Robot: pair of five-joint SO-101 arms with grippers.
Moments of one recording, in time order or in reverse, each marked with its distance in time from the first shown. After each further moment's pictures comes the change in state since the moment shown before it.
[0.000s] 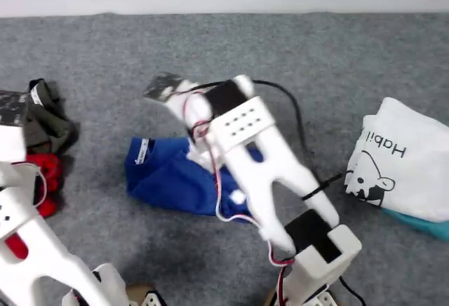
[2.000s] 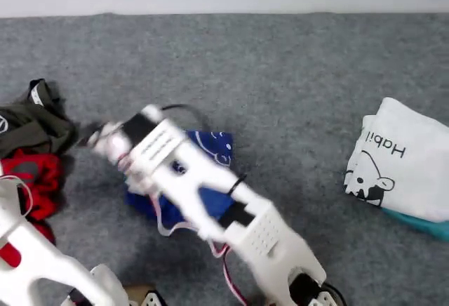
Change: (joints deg) left arm -9.2 -0.1 4.2 -2.1 4.8; right arm -17.9 32.8 -28.8 2.7 0.0
